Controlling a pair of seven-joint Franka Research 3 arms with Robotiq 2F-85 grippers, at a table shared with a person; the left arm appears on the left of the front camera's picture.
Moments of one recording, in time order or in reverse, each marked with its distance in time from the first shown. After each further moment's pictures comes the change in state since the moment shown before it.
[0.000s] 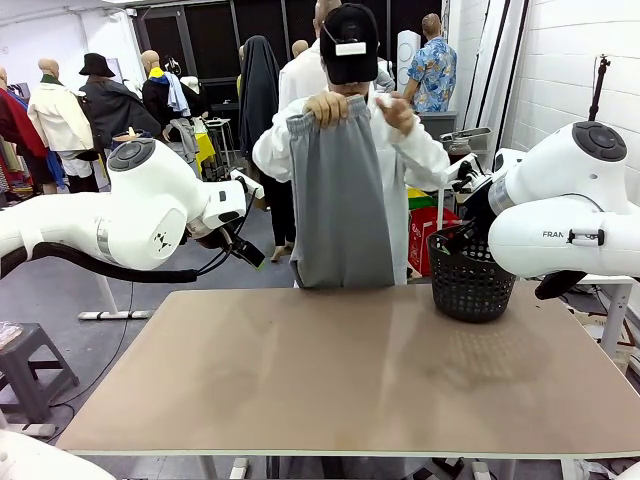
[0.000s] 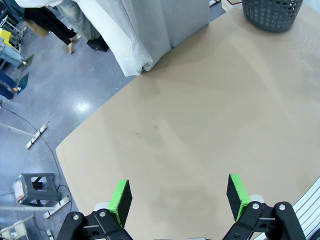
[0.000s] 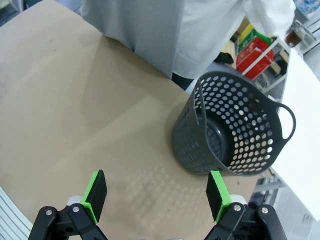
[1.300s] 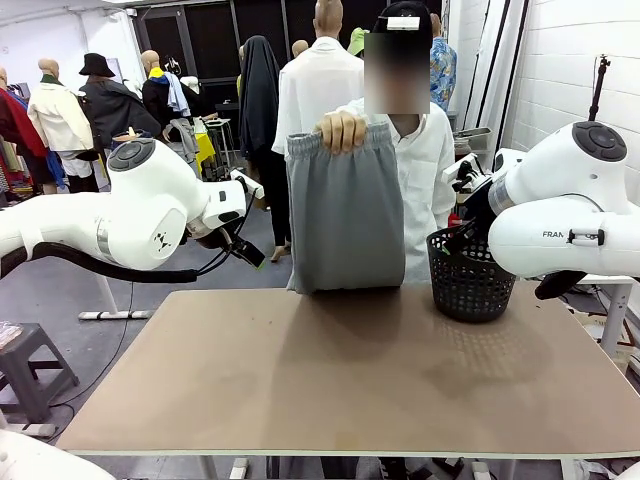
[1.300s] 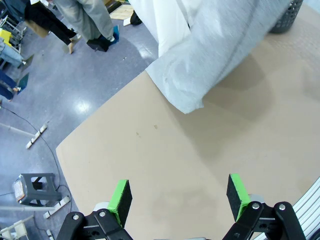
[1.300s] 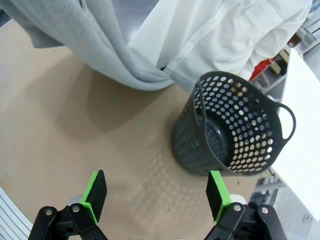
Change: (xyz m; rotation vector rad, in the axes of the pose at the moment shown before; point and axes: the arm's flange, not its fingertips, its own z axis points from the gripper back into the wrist) left arm 0.000 0.000 0.000 0.000 0.000 0.000; right arm 0.000 0.000 0.000 0.000 0.000 0.000
